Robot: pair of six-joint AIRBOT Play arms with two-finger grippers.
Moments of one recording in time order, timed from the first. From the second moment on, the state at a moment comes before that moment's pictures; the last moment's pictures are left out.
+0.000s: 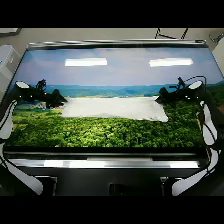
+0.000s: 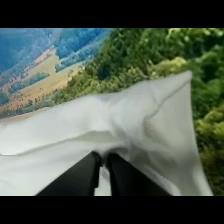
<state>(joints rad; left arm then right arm) 0.25 -1.98 1.63 0.82 -1.32 -1.47 -0.23 -1.85 1.50 -0.87 1.13 1.52</state>
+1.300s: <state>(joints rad) 0.17 -1.60 1.77 0.75 -1.57 -1.50 -0.27 -1.95 1.47 -0.77 1.33 1.31</state>
